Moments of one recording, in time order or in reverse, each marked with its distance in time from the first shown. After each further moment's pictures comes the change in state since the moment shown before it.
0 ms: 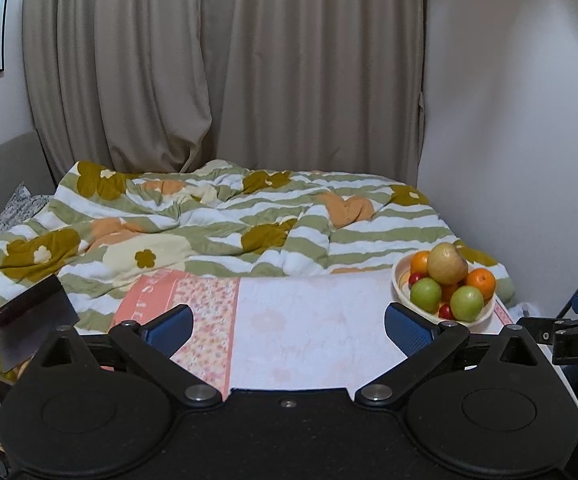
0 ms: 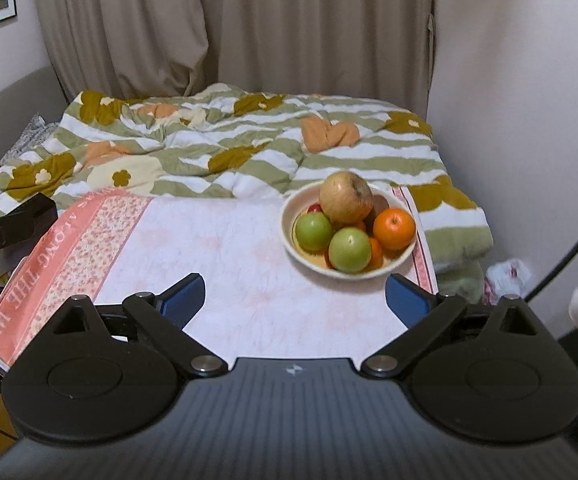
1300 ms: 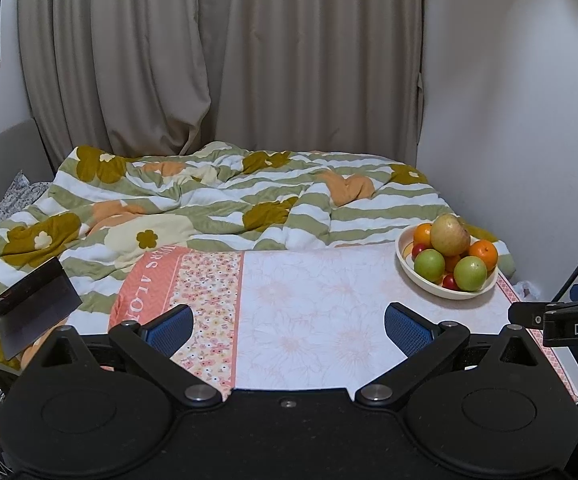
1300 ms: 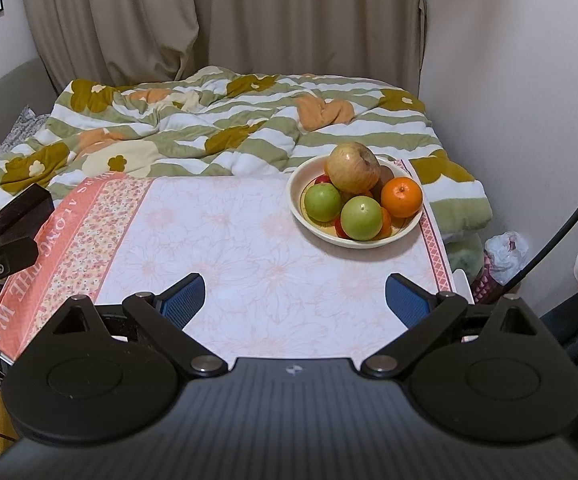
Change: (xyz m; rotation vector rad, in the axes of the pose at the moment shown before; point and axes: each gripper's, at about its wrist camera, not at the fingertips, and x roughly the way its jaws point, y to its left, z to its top) left arm -0.003 0.012 -0.017 0.007 0.049 -0.007; right arm 0.001 0.018 -0.011 0.025 0.042 -0.027
